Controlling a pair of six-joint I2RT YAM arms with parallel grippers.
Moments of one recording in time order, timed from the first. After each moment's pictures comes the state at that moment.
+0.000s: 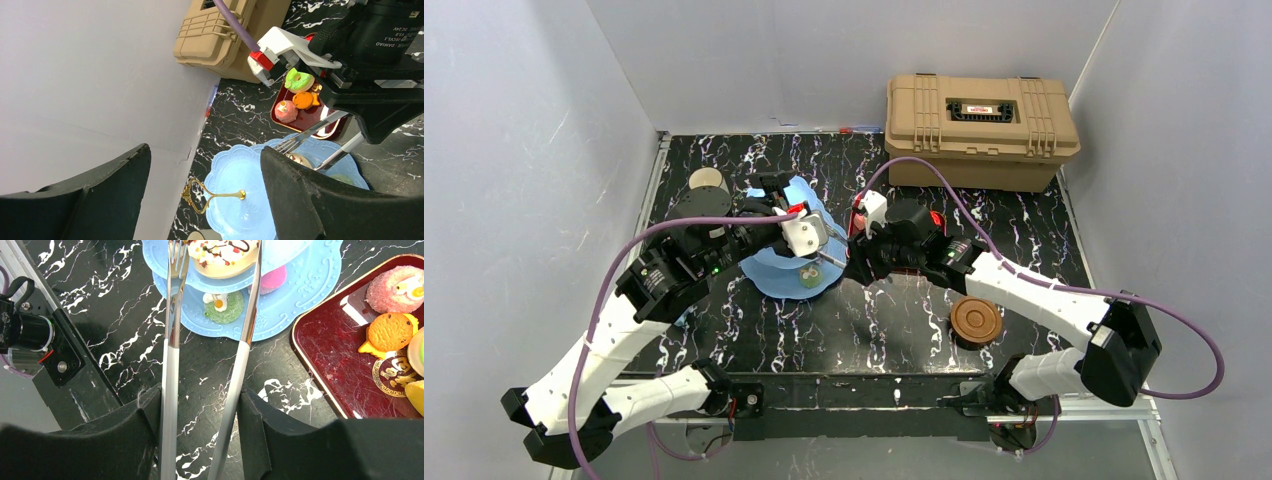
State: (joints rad) left arm -0.80 0.95 1.32 -0.57 0.05 0.88; right arm 0.90 1.33 1.02 -0.27 -0.20 0.20
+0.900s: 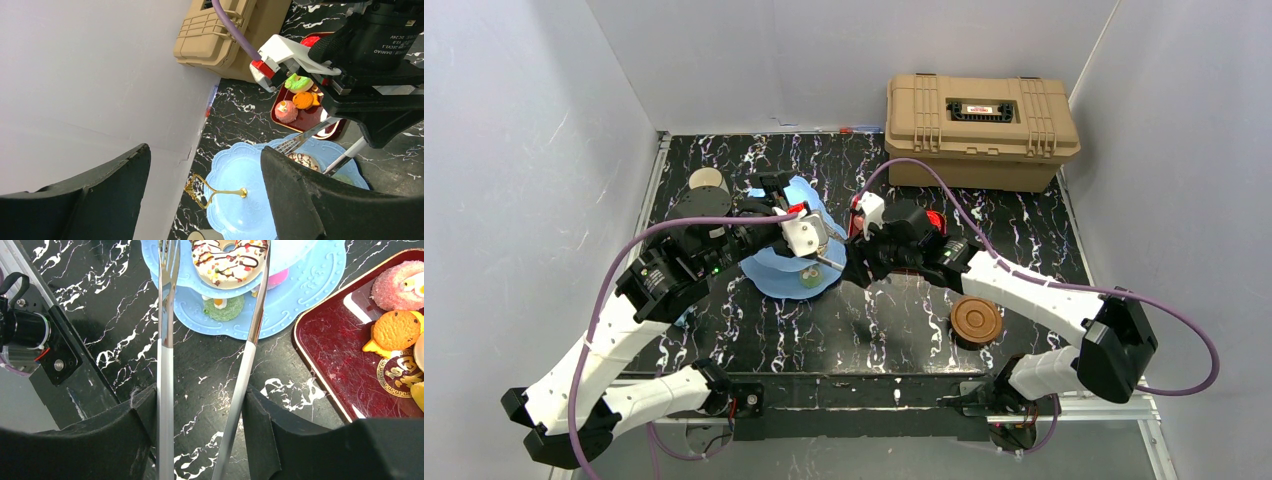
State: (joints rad) left arm -0.80 0.95 1.32 -0.57 0.05 0.88; right arm 0.90 1.35 1.02 -0.27 -0.20 0.20
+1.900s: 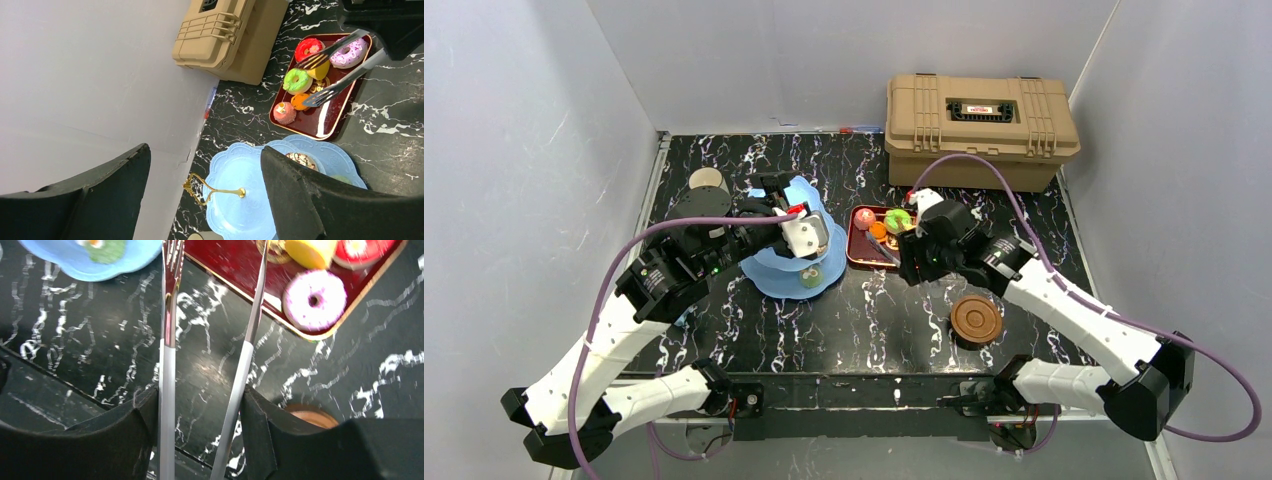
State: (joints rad) left arm -0.80 0.95 1.33 -0.57 0.06 0.88; right arm 0.81 1.14 1.06 -0.72 0.05 0.28
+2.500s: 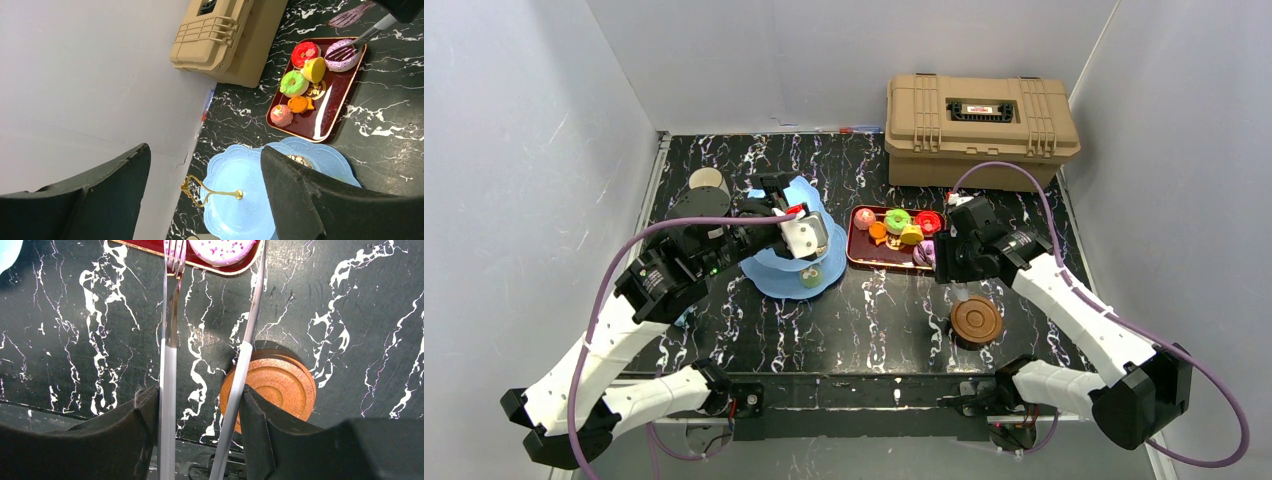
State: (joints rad) left arm -0.80 0.95 1.33 -0.57 0.08 0.87; right arm 0.57 1.12 1.00 -0.91 0.09 0.36
